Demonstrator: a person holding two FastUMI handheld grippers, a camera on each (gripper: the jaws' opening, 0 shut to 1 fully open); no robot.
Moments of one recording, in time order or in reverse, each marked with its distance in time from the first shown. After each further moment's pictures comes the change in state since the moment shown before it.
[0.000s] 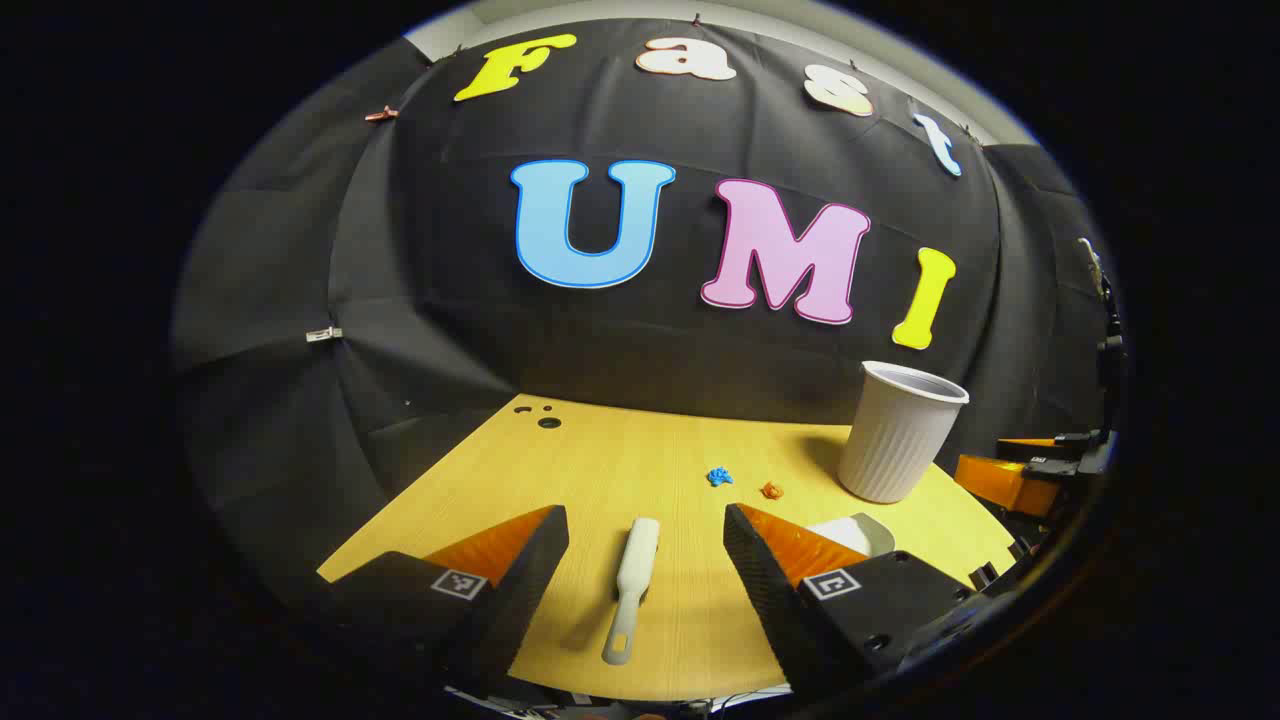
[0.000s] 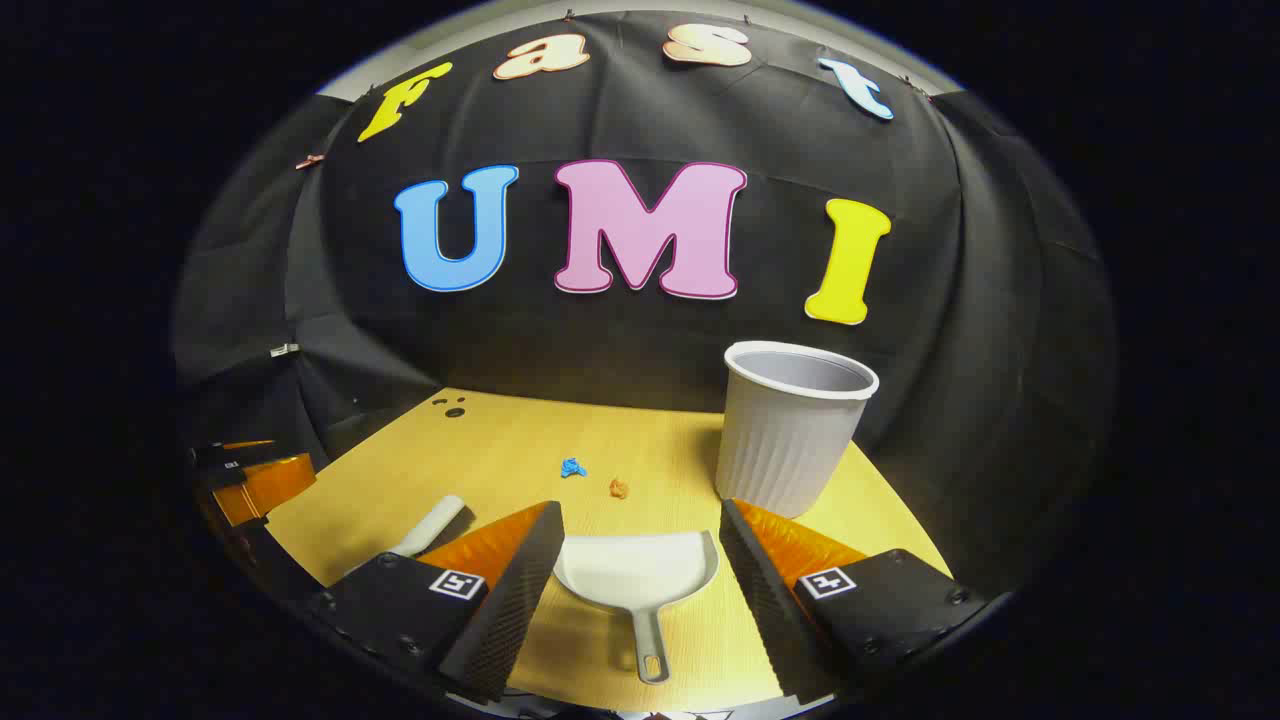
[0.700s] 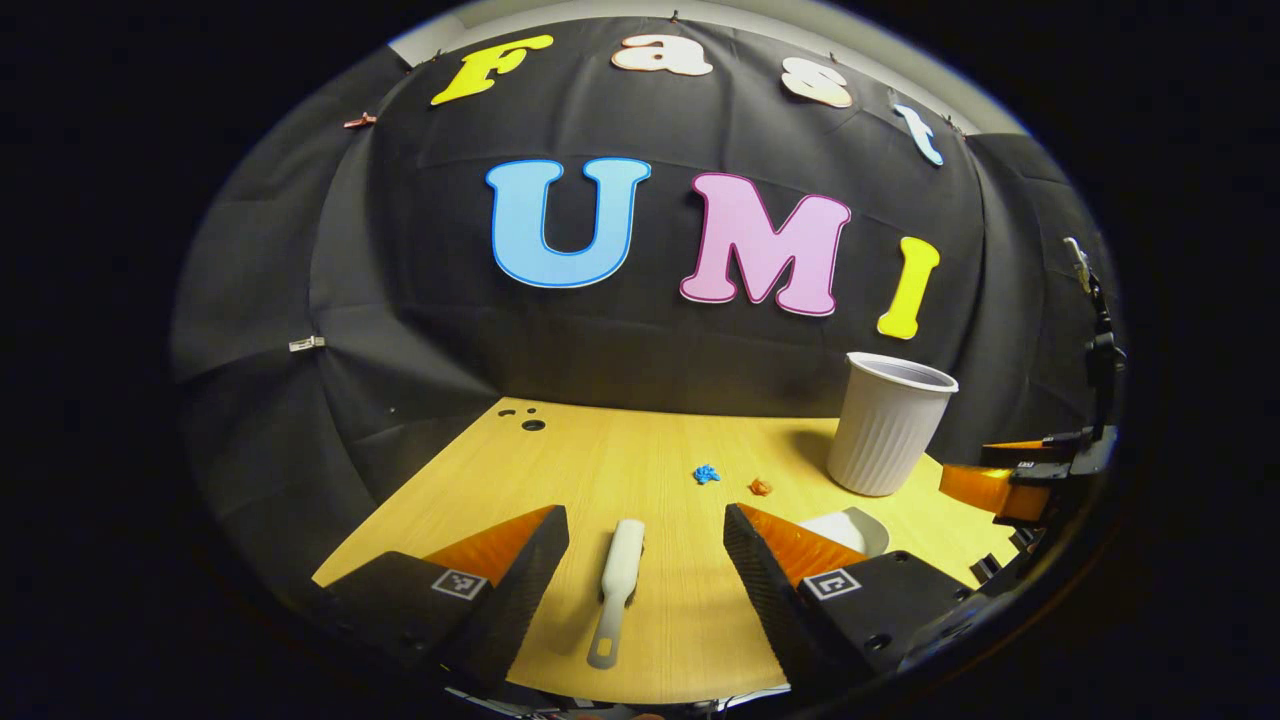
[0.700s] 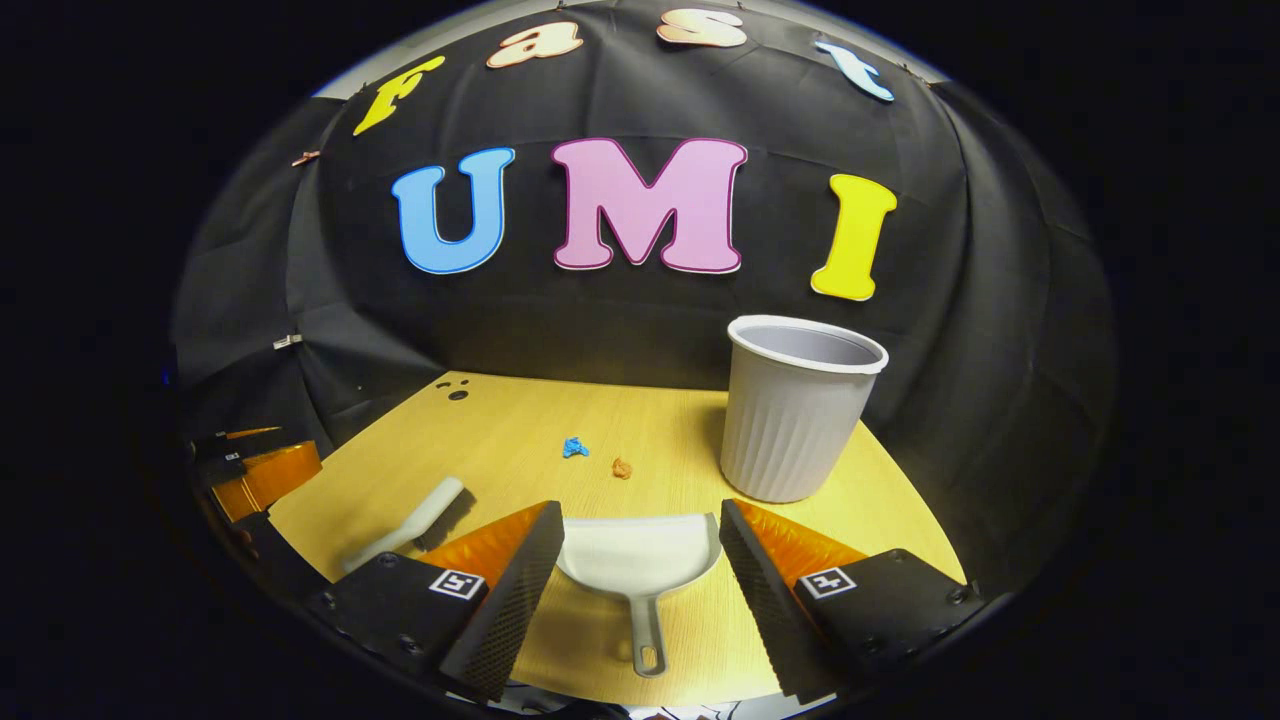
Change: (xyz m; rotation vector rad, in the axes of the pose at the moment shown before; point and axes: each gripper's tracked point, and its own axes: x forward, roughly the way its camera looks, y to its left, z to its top) left arm 0.007 -0.016 -0.004 0.029 0.002 -0.028; right arm 0.002 -0.010 -0.016 0.017 0.061 0.018
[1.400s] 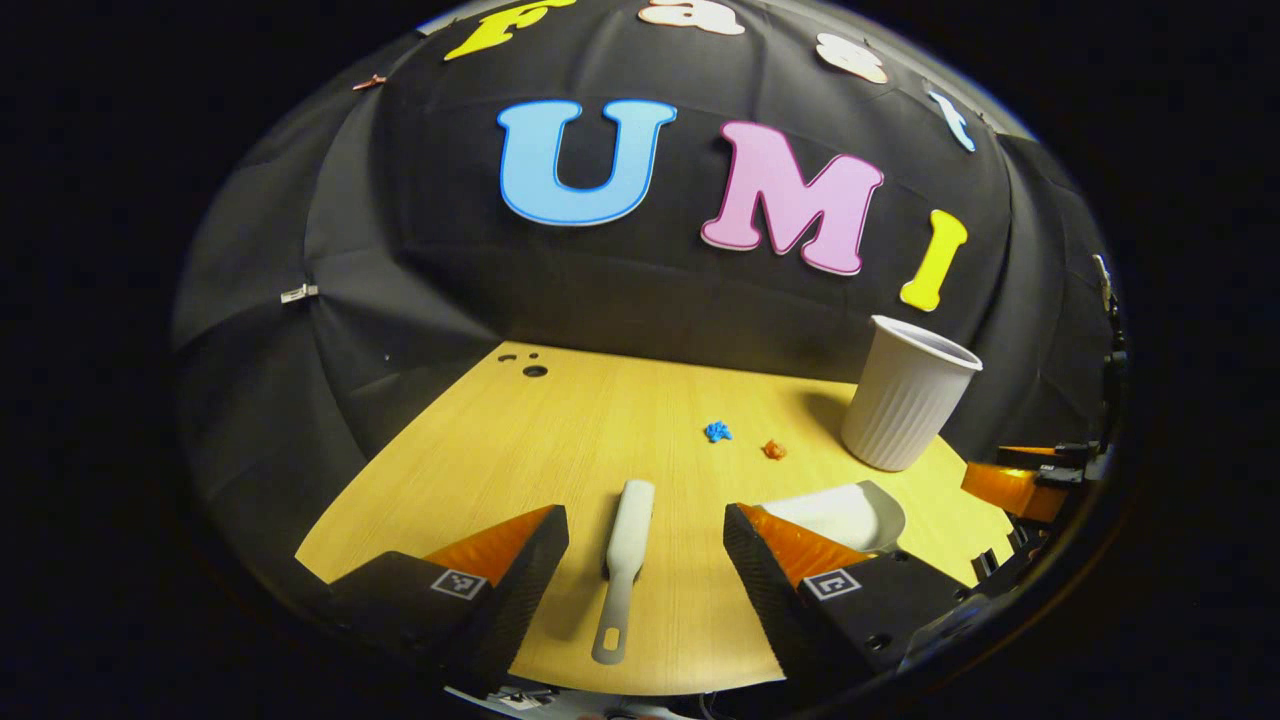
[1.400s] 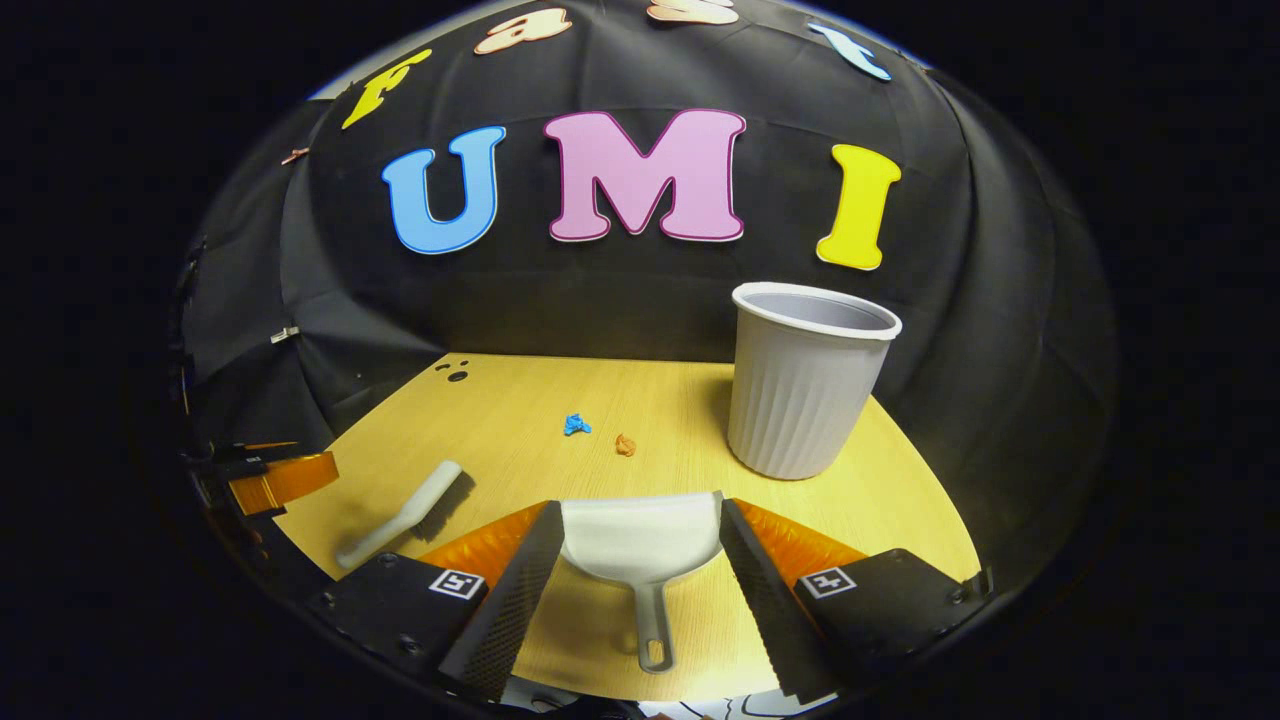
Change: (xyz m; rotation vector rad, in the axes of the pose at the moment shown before) left arm 0.042 0.022 -0.047 -0.056 0.200 0.018; right arm 0.011 -0.001 -0.022 0.020 0.085 0.026
